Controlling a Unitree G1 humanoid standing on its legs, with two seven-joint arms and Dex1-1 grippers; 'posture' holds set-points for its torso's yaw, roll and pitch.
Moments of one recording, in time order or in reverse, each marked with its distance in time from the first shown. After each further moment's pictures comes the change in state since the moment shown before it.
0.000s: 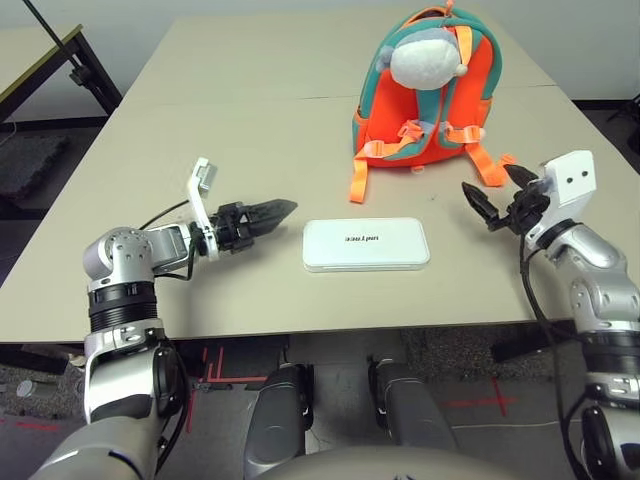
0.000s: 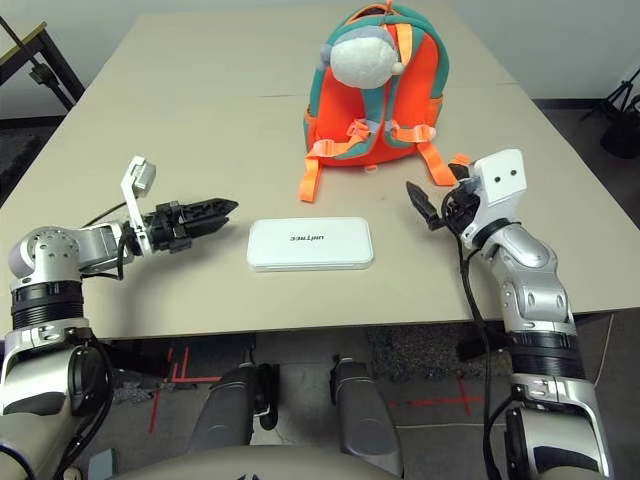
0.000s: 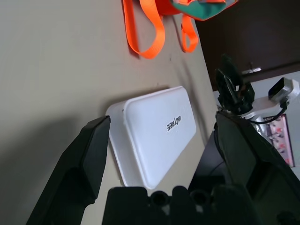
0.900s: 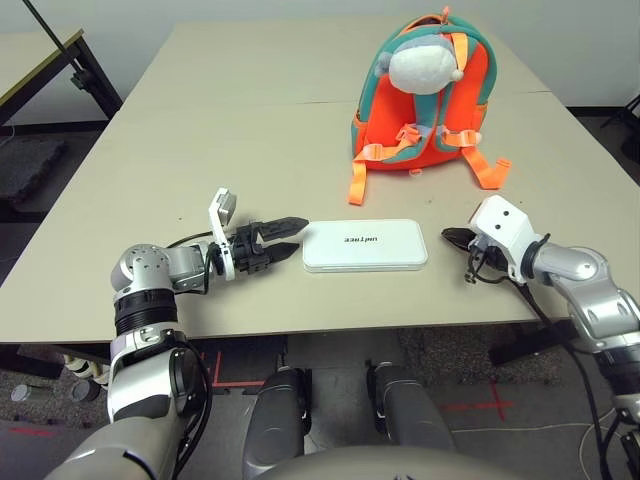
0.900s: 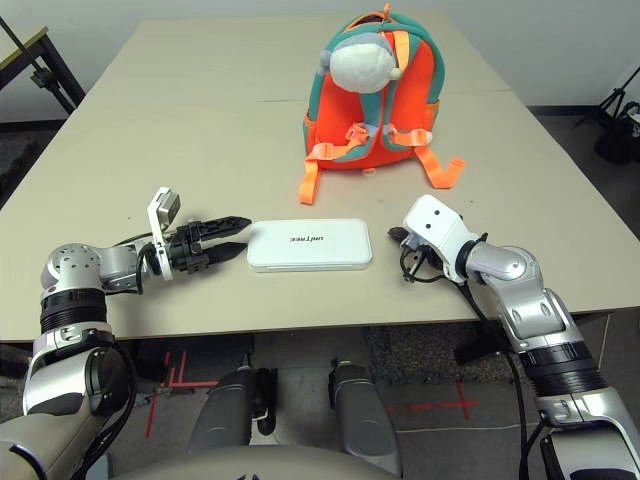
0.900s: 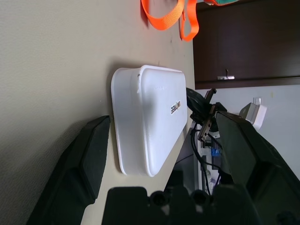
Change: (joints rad) left arm -0.002 -0.077 0.046 0.170 -0.001 0.051 0.059; right arm 0.061 -0.121 0.228 -0.042 -0.225 -0.002 0.176
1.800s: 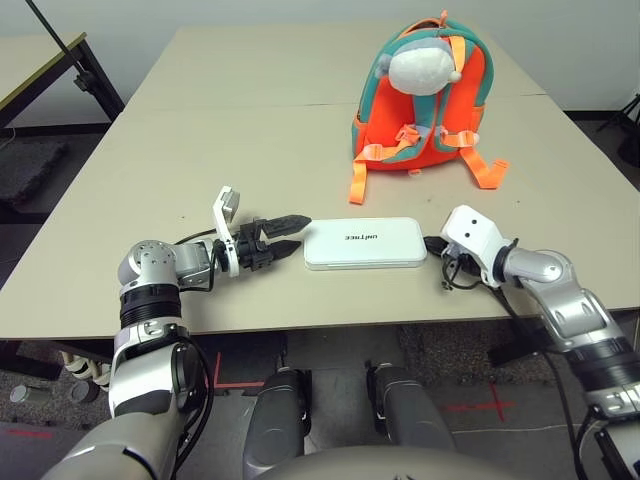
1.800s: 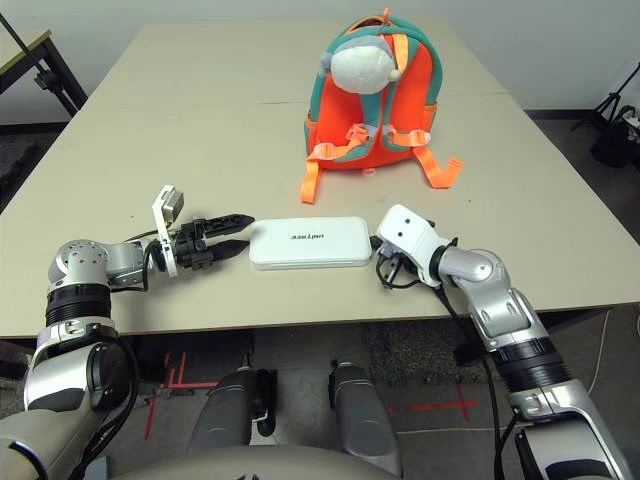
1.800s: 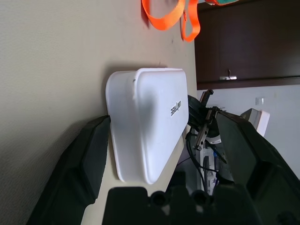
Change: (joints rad) left arm -0.019 0.005 -0.020 0.034 0.013 -0.027 -0.008; right arm -0.075 0.115 0.076 0.033 -0.065 -0.001 0.015
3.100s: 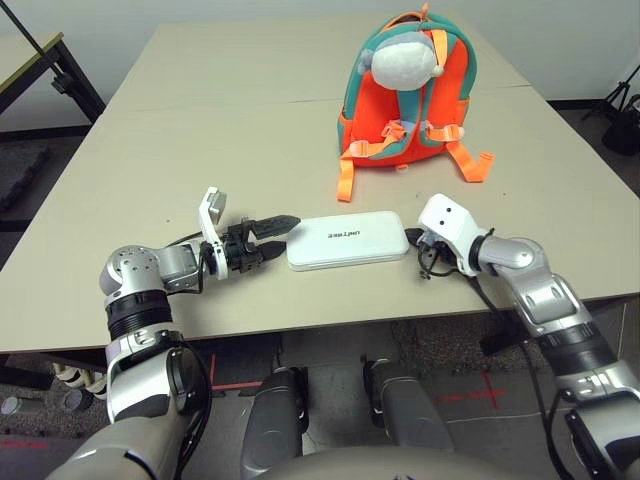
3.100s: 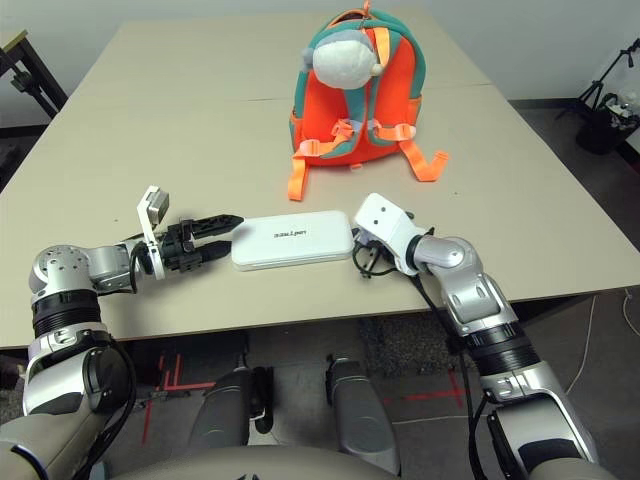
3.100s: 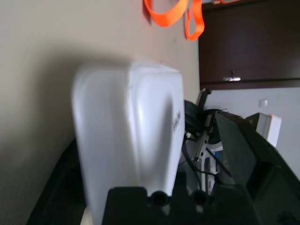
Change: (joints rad) left arm 0.027 -0.052 0.114 -0.132 -0.001 0.116 0.092; right arm -0.081 0.131 0.109 -0.062 -0.043 0.121 0.047
